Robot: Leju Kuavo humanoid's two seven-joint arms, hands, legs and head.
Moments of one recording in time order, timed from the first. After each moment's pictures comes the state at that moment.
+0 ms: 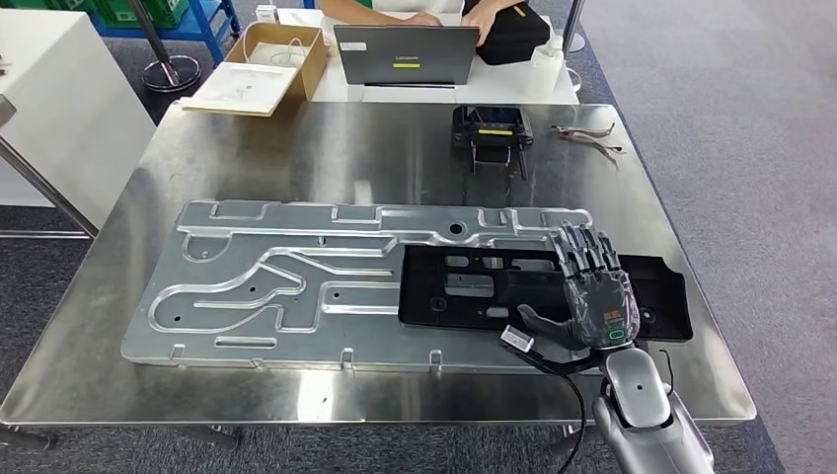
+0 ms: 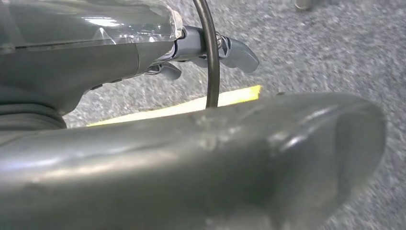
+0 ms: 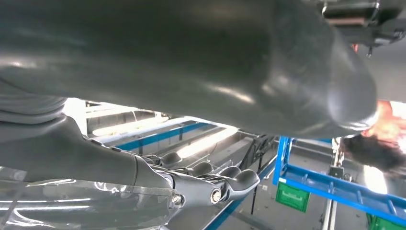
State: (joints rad) left arm -0.08 -0.13 1.16 -0.29 -1.34 0.00 -0.45; right arm -0.20 -0.15 0.14 -1.38 1.57 -0.64 0.02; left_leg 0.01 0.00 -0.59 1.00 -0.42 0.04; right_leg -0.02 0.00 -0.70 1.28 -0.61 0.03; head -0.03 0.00
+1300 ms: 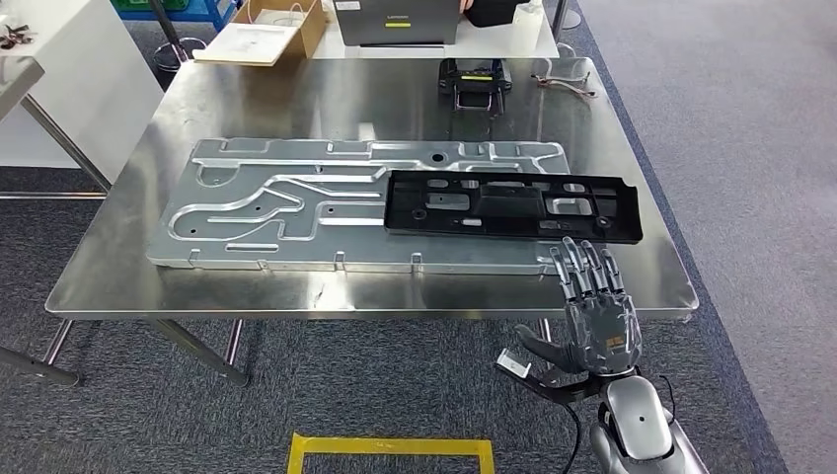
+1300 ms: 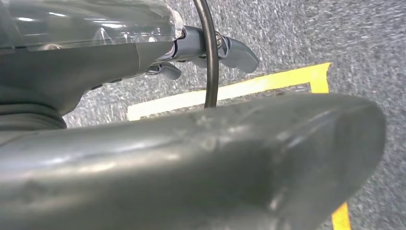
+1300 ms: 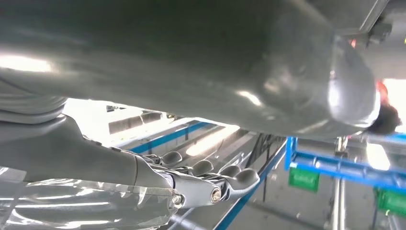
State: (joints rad) left arm -0.07 -0.13 1.17 -0.29 -1.33 0.00 -0.46; right arm -0.07 -0.14 0.15 -1.52 1.57 -0.70 0.04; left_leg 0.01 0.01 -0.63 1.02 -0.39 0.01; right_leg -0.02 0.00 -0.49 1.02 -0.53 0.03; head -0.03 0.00
